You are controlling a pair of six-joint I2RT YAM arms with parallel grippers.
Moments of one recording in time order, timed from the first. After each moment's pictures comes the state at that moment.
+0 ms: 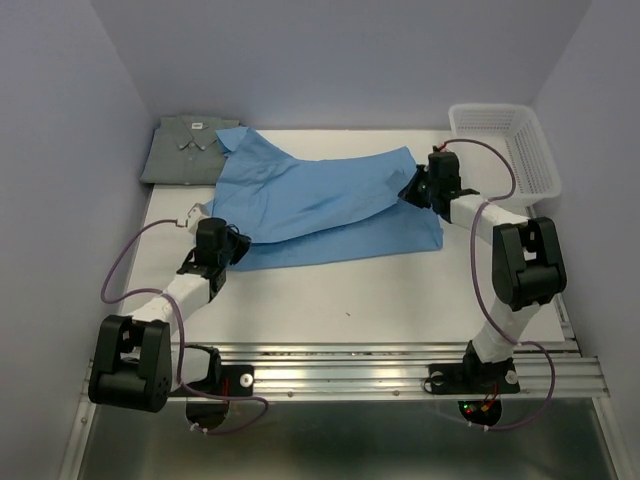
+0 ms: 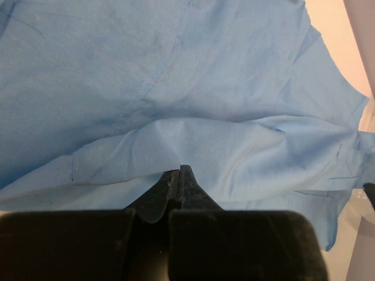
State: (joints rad) left arm -0.17 1.21 0.46 0.16 -0.09 -0.93; right arm 0.18 1.81 1.14 0.01 -0.07 0.60
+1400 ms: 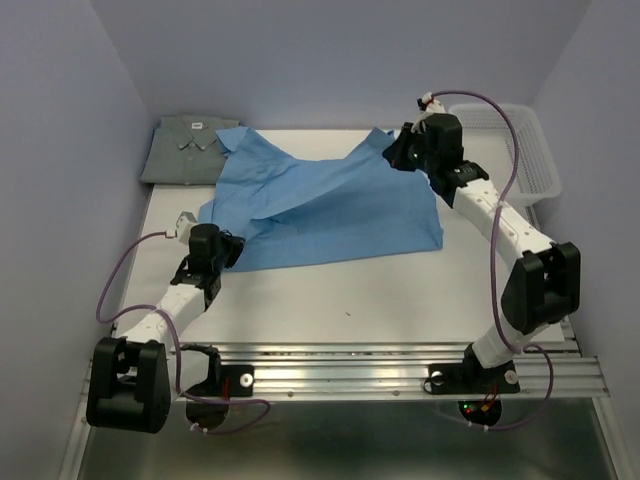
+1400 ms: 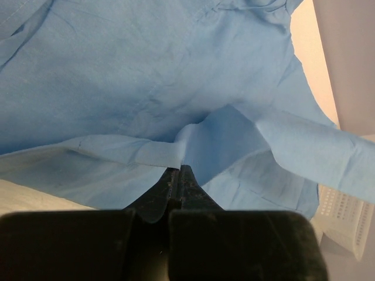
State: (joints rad) left arm -0.14 1.08 0.42 0.12 -0.11 -1.06; right arm 0.31 1.68 1.47 -0.10 -0.17 0.41
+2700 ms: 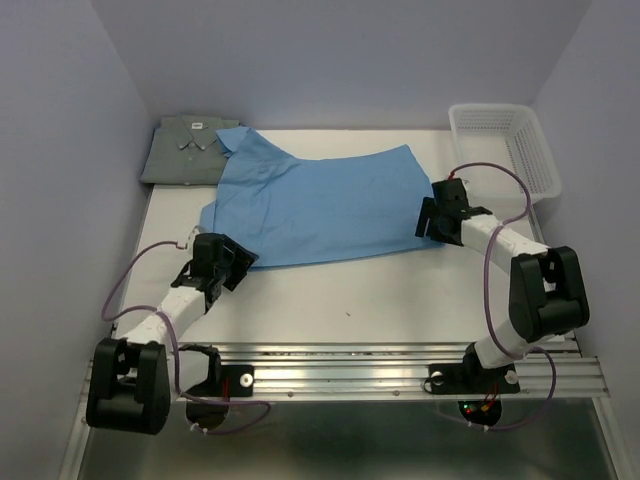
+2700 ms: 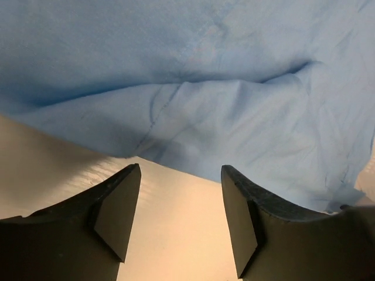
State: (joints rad) left arm -0.14 1.13 0.38 -0.03 0.02 -1.02; right arm 0.20 1.58 0.96 -0.34 0.27 0.39
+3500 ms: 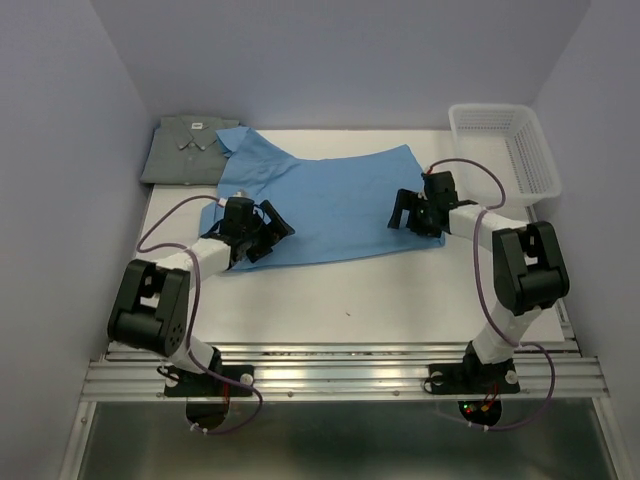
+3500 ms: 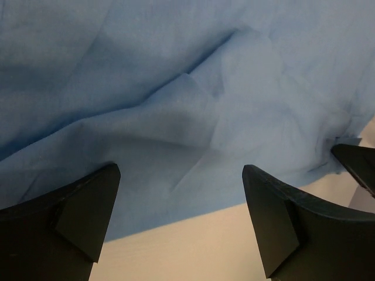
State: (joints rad) left arm -0.29 1.45 0.72 -0.02 0.14 -0.88; right arm 0.20 1.73 1.03 -0.18 -0.13 0.40
